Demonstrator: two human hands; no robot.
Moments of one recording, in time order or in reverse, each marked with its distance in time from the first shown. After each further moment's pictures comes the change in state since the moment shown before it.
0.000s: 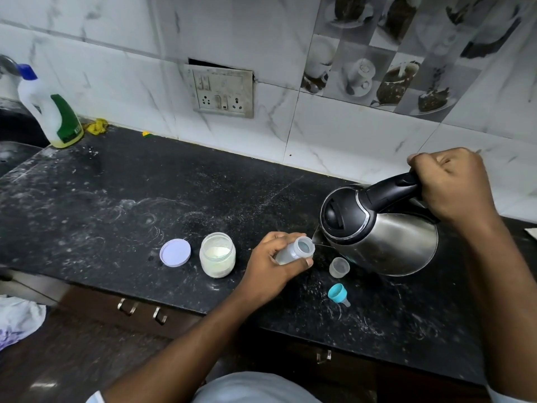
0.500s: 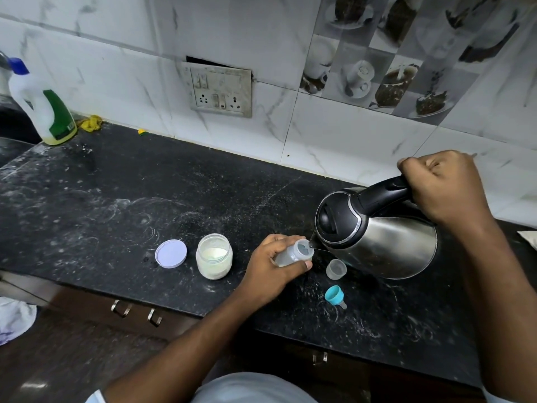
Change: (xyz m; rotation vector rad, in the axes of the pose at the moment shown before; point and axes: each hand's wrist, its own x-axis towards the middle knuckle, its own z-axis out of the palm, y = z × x) left_hand 0.004 -0.004 0.003 0.023 -0.017 -0.024; right_hand 0.000 -0.014 0.002 -0.095 -0.037 -0.052
